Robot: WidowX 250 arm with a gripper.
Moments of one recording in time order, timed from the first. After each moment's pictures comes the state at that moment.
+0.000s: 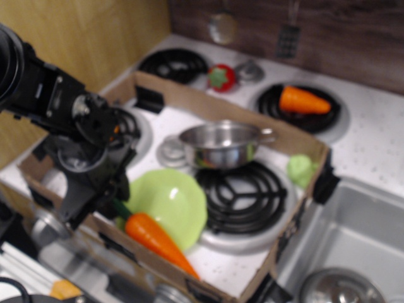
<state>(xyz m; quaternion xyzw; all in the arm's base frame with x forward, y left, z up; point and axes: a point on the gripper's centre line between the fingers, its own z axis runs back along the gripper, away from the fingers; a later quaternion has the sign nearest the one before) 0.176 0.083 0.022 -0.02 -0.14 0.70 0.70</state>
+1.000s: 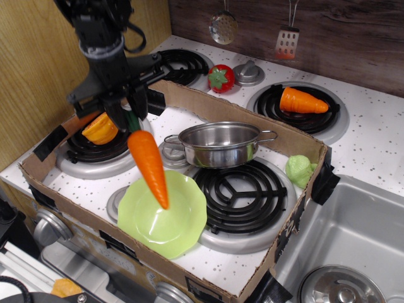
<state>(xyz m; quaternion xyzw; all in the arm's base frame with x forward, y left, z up) 0.253 0.115 0.082 -0.01 -0.13 0.51 0.85</state>
